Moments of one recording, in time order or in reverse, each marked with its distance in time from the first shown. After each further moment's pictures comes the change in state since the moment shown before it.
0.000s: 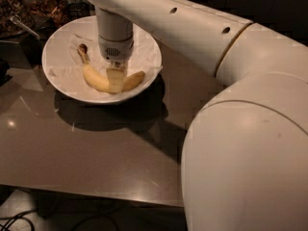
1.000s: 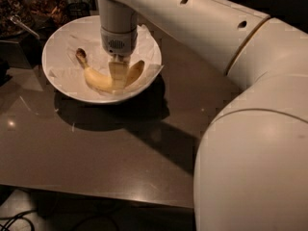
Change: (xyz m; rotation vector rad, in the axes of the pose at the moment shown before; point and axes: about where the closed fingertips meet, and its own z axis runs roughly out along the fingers) arm 0.010 0.007 -0.029 0.020 -0.015 -0.036
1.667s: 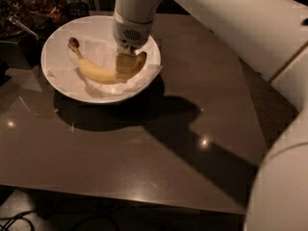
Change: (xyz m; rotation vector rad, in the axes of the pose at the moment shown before) arm 0.001 0.018 -0.039 0.010 -0.208 -0.109
